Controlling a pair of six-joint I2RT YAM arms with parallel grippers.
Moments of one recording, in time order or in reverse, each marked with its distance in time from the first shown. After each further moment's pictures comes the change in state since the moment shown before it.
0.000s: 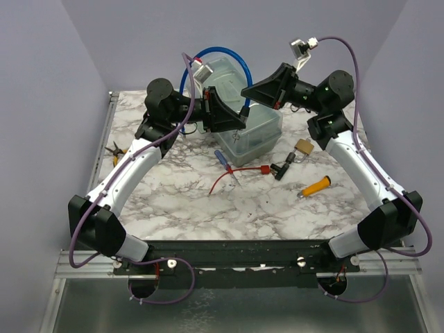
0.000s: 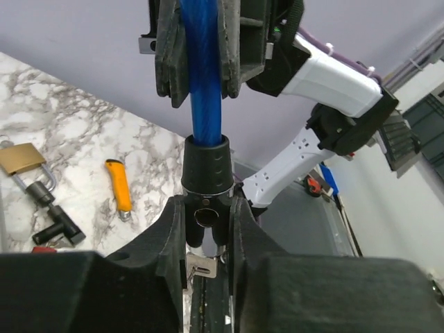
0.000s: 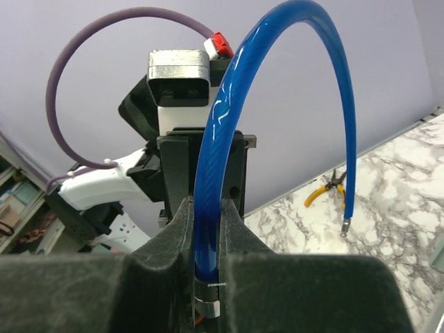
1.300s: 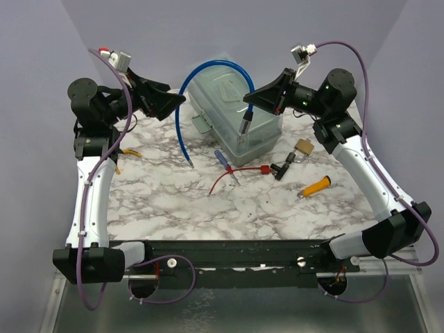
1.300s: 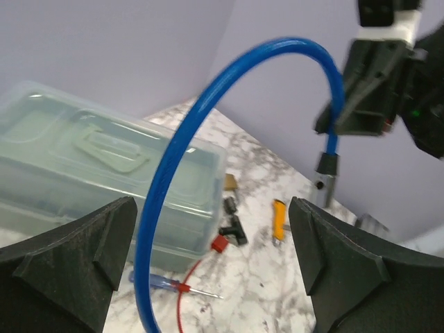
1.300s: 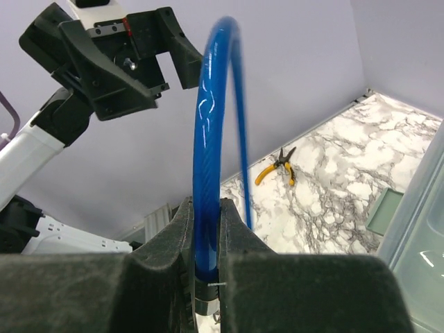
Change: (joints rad) left arm 0.480 -0.236 0.018 -0.282 -0.095 0.251; right arm 0.000 -0.070 0.008 -0.306 0.092 -0.293
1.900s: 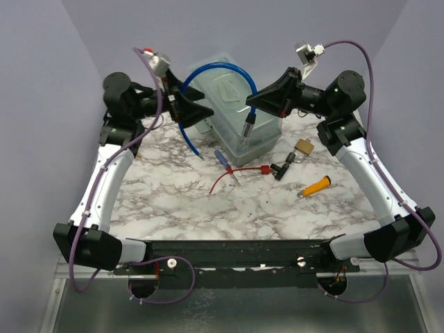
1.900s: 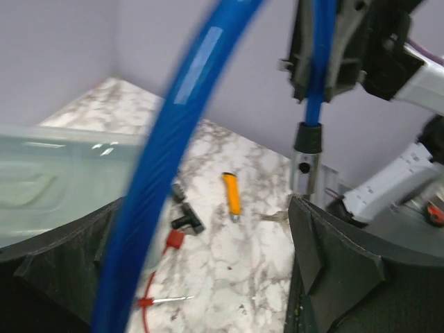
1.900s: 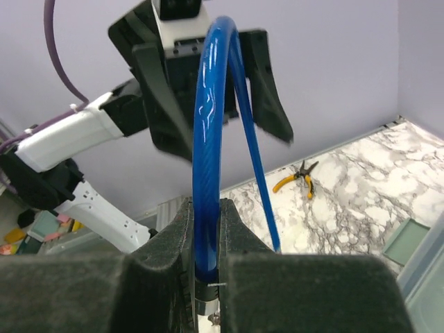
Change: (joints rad) left arm -0.278 0.119 0.016 0.053 0.044 0.072; right arm 0.000 -0.030 -0.001 0.111 -0.136 0.026
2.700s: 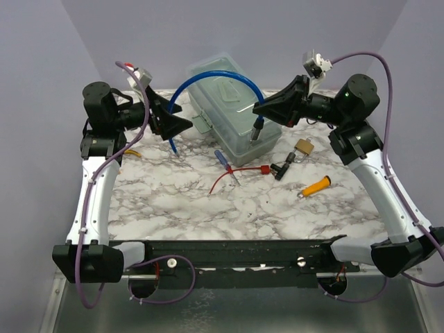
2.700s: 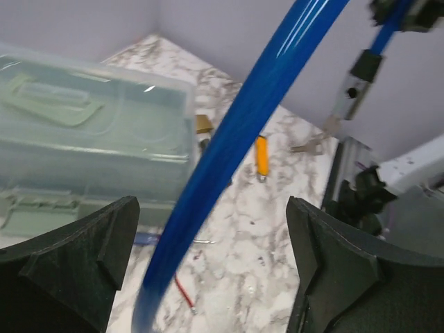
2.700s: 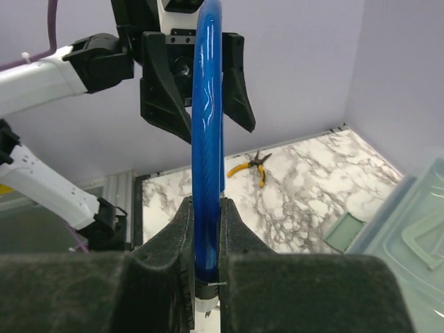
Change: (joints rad) left arm 0.272 -0.128 -0.097 -0.269 0.064 0.218; right arm 0.007 -0.116 0.017 -0.292 0.056 -0.389
